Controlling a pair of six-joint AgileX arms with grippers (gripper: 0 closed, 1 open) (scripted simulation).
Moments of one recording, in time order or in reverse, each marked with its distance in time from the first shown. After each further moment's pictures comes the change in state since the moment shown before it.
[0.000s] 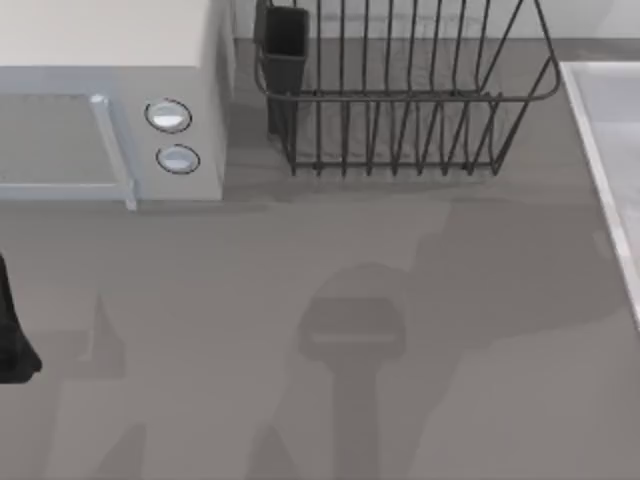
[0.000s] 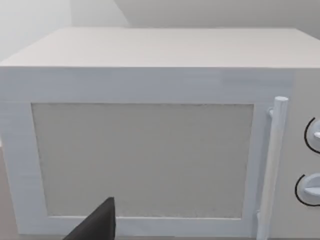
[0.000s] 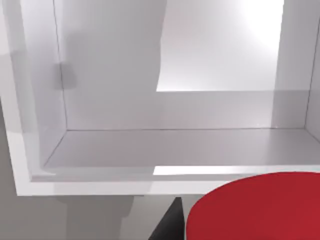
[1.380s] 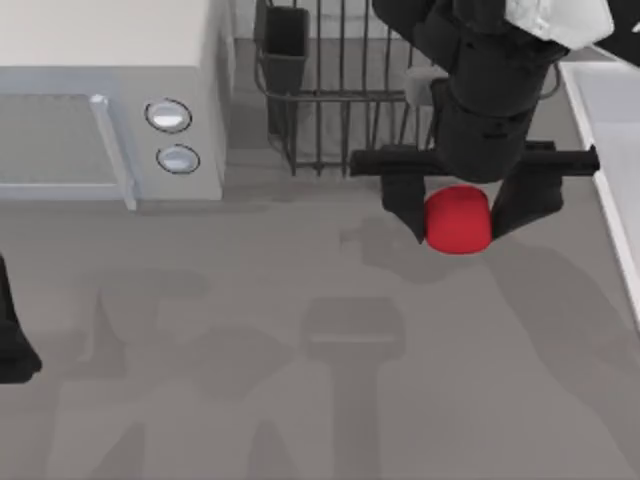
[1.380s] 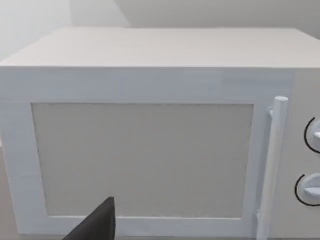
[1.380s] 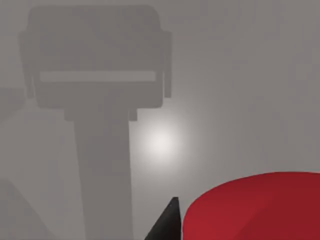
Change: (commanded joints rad) left arm 0.000 0.000 0.000 0.000 0.000 0.000; right arm 0.946 -0.015 -0.079 0.018 0.012 0.943
